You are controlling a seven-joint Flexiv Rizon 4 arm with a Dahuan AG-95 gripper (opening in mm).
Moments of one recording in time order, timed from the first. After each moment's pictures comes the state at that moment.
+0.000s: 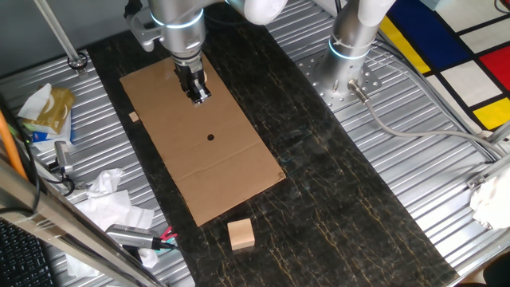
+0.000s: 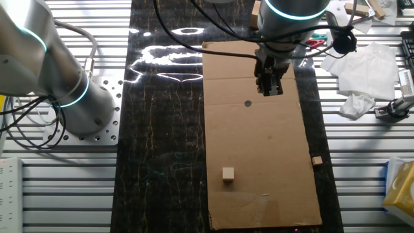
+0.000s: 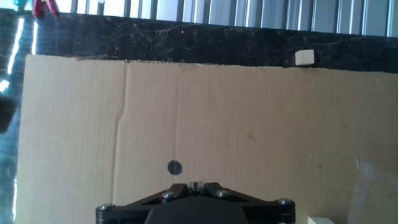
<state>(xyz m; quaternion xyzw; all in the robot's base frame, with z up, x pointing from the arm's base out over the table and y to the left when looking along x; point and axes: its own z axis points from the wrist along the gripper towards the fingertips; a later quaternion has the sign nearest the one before) 0.496 -0.014 0.161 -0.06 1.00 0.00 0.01</state>
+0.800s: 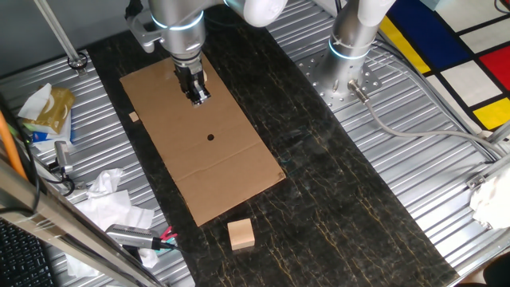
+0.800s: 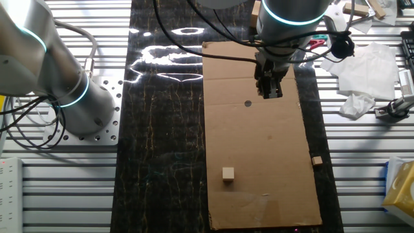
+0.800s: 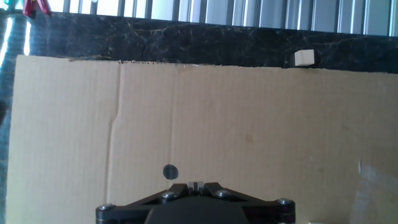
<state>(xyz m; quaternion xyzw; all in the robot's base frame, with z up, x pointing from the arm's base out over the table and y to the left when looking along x) 0.498 -0.016 0.155 -0.06 1.00 0.00 0.01</state>
